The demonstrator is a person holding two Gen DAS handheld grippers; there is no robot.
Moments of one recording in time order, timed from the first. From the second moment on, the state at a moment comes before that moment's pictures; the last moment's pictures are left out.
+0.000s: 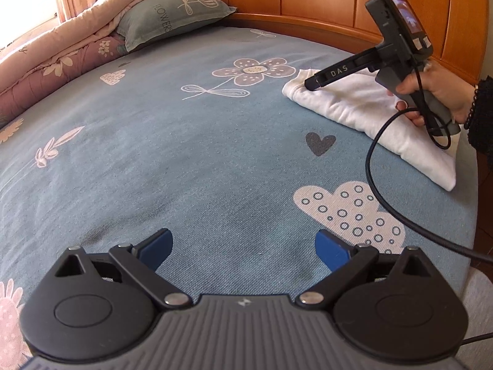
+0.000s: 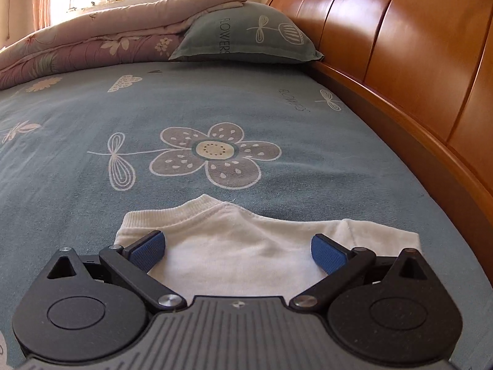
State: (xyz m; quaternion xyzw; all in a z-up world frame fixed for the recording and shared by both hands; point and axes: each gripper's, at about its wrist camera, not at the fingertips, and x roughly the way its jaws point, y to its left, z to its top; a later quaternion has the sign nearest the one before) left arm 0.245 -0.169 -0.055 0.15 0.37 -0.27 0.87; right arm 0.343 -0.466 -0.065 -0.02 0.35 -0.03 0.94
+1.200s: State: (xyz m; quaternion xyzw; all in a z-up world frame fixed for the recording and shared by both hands) left arm 0.228 -0.166 -0.031 0.16 0.36 -0.26 0.88; right arm 0.266 -0.488 -0.038 0.04 0.38 -0.08 0.92
